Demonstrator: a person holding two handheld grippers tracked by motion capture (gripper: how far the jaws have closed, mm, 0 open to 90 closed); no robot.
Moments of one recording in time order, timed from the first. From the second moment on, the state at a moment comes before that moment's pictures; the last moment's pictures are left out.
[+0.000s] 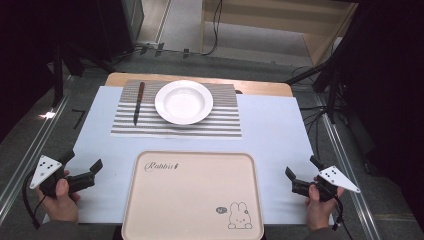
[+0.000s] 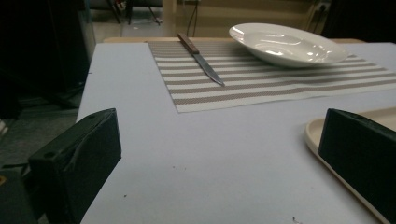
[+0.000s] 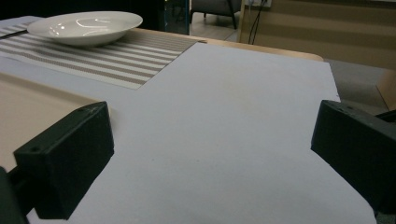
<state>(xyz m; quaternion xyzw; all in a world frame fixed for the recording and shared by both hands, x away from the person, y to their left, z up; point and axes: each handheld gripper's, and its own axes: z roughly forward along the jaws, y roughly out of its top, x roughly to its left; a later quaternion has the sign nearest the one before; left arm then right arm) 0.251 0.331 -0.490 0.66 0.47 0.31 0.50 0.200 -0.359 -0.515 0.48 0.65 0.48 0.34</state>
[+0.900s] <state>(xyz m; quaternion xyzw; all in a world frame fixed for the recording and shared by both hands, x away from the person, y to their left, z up) 0.299 0.277 -0.414 0.70 0.43 0.27 0.50 0.200 -0.357 -0.516 0.47 0.66 0.48 0.33</state>
